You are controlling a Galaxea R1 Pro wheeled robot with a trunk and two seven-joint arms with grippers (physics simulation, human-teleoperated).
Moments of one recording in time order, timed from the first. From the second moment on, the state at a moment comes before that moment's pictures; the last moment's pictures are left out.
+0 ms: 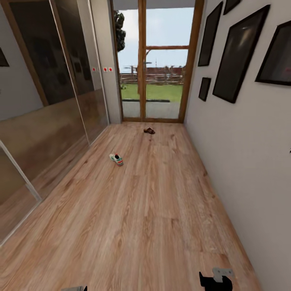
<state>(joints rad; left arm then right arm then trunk) -0.16 0.10 0.09 -0.41 0.11 -0.41 -0.13 -0.46 -0.08 -0.27 -0.03 0.24 -0.41 -0.05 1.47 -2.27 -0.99</state>
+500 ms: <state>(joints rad) -0.16 0.10 0.09 -0.41 0.11 -0.41 -0.13 -0.46 -0.08 -0.27 -0.03 0.24 -0.41 -0.05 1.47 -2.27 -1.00</state>
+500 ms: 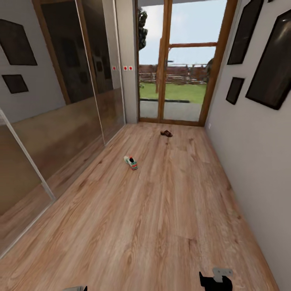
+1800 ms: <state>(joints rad) -0.16 0.10 0.09 -0.41 0.11 -0.41 -0.13 -0.46 -0.07 -0.27 -0.03 0.24 -0.41 -0.05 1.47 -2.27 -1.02</state>
